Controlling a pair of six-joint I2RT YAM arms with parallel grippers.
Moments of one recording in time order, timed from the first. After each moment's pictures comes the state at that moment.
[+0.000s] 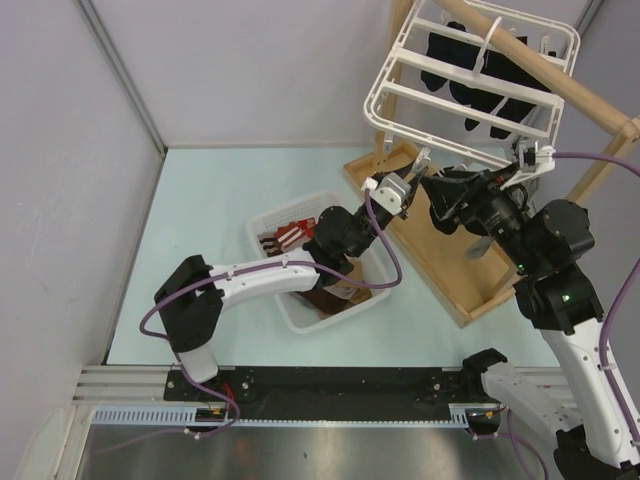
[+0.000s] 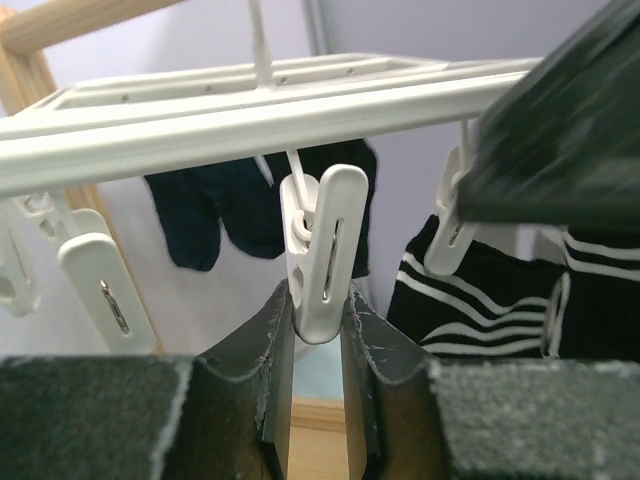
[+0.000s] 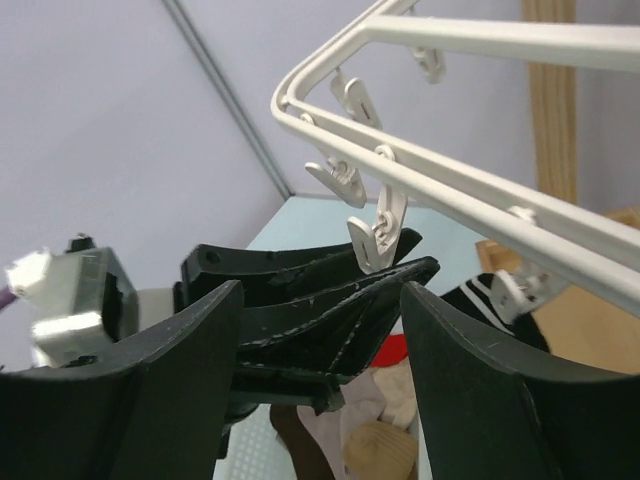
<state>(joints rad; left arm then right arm) -1.06 1.75 1.31 0.95 -0.21 0.30 0.37 0.79 1.21 -0.25 -0.16 0.43</state>
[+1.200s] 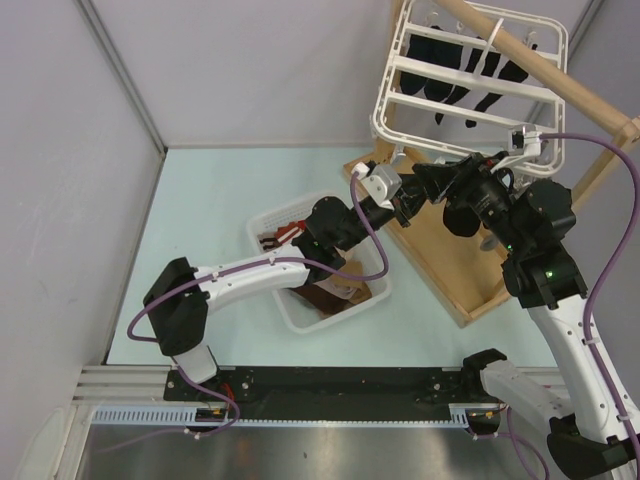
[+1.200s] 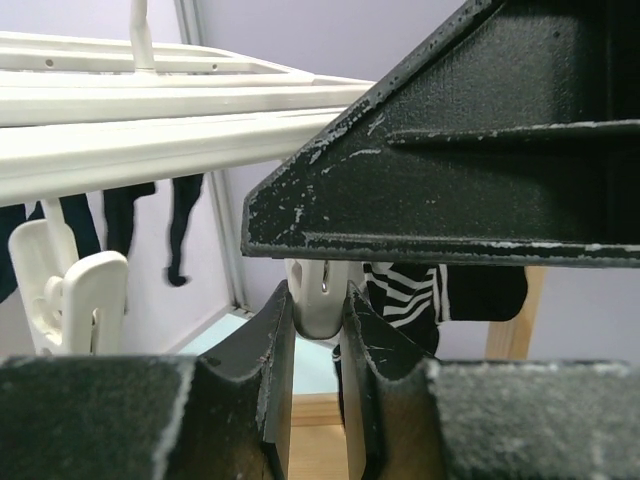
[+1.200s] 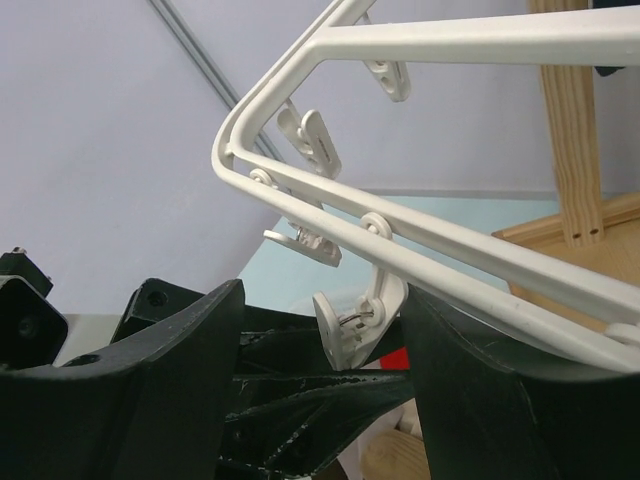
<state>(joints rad) -1.04 1.69 1.32 0.81 0.05 0.03 0.32 0.89 1.21 -0.18 -0.21 0.52</state>
